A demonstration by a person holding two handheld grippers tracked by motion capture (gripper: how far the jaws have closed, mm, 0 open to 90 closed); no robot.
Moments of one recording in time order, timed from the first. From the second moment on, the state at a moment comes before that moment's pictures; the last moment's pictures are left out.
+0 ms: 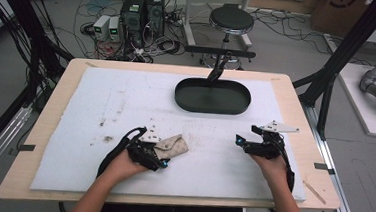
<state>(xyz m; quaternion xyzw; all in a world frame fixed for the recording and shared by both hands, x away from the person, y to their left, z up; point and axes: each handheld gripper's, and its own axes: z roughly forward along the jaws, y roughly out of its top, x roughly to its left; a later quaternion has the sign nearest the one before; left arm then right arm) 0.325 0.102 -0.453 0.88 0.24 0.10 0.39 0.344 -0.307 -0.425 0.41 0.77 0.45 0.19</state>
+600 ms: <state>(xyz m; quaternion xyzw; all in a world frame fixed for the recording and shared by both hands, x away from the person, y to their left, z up) 0.329 0.106 -0.437 0.88 0.22 0.12 0.40 0.342 -0.308 -0.424 0.41 0.77 0.45 0.19</state>
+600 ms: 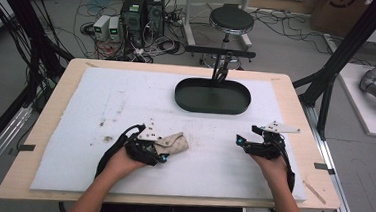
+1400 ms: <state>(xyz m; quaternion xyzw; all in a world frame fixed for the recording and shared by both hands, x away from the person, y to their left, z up) 0.414 0.068 -0.367 0.88 0.16 0.14 0.43 0.342 -0.312 -0.424 0.42 0.76 0.46 0.18</state>
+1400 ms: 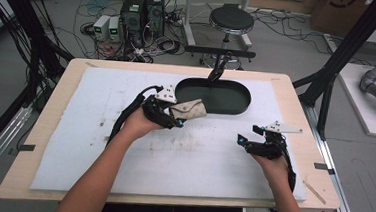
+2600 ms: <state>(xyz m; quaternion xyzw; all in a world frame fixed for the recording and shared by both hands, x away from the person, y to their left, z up) 0.539 -0.002 -0.388 0.89 0.16 0.13 0.40 0.344 -0.315 -0.427 0.42 0.76 0.47 0.17</state>
